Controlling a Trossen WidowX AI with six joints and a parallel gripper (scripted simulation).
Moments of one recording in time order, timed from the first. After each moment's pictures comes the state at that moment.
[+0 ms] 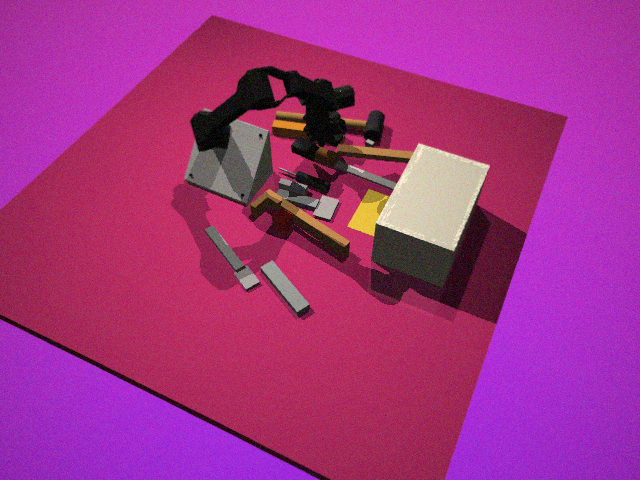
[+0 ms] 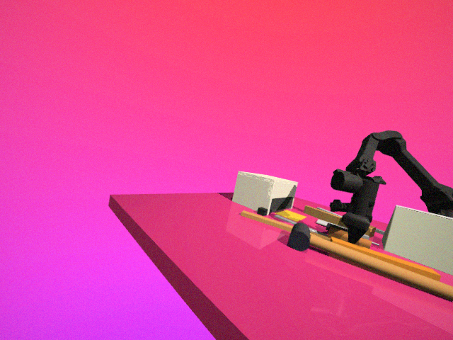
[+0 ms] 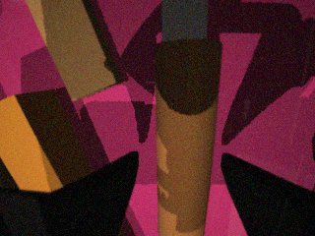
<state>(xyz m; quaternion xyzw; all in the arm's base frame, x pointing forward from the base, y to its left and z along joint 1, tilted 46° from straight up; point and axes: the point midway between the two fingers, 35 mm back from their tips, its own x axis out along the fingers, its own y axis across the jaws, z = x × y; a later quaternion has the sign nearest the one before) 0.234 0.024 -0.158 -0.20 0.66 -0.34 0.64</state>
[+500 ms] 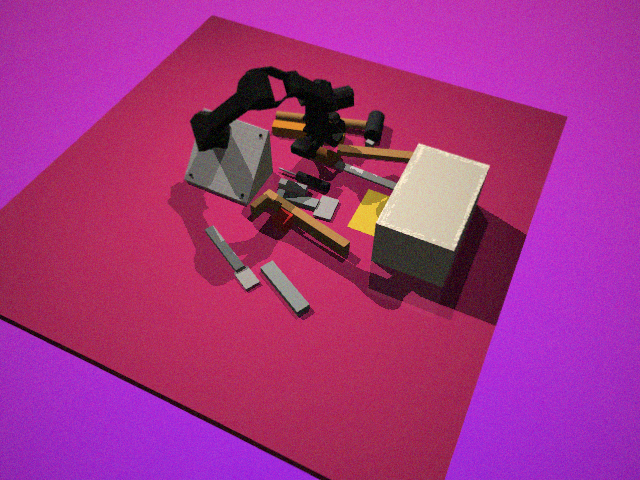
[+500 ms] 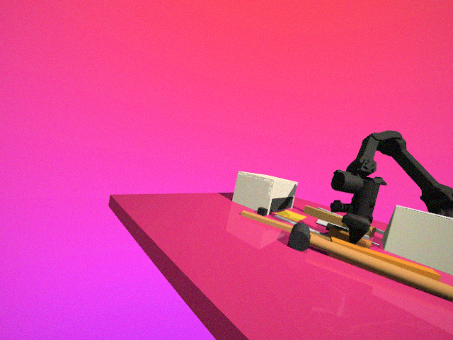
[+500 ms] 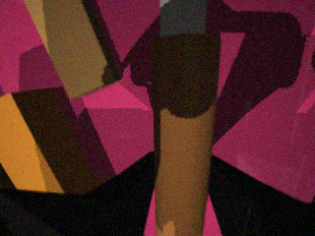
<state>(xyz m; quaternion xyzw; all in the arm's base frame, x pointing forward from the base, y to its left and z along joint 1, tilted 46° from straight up) 0.233 0.023 -0.159 -0.20 0.66 -0.34 0.64</state>
